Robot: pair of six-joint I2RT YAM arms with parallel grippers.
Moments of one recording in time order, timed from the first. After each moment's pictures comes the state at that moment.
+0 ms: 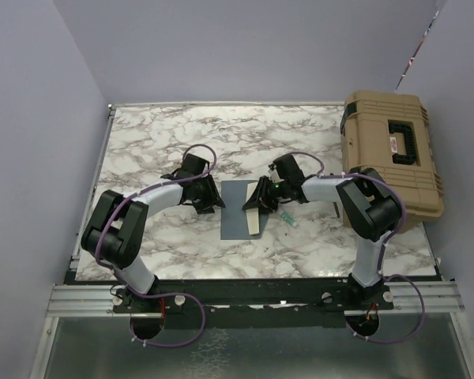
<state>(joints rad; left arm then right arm) -0.40 1.64 0.87 -0.28 0.25 -0.78 0.53 1.93 0.99 0.04 -0.58 0.95</state>
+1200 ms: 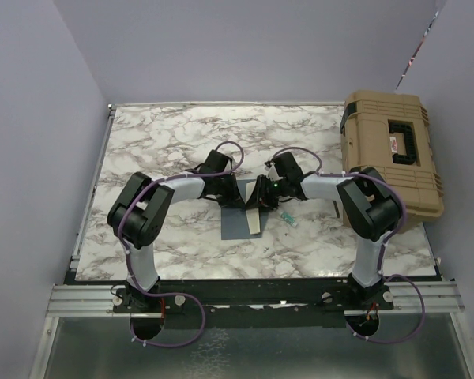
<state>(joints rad) -0.52 1.87 1.03 -0.15 0.41 -0.72 0.53 1.94 1.03 -0.02 -0.59 0.80</state>
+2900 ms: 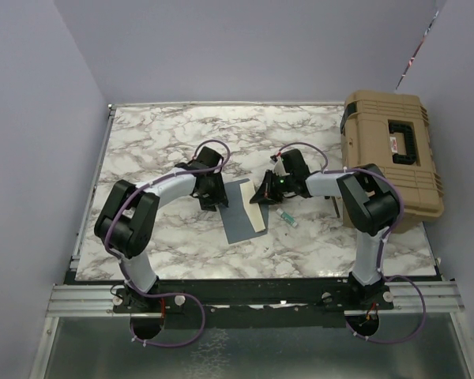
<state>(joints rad) -0.49 1.74 1.06 -0.49 0.10 -0.72 0.46 1.98 1.02 0.09 -0.61 0.71</state>
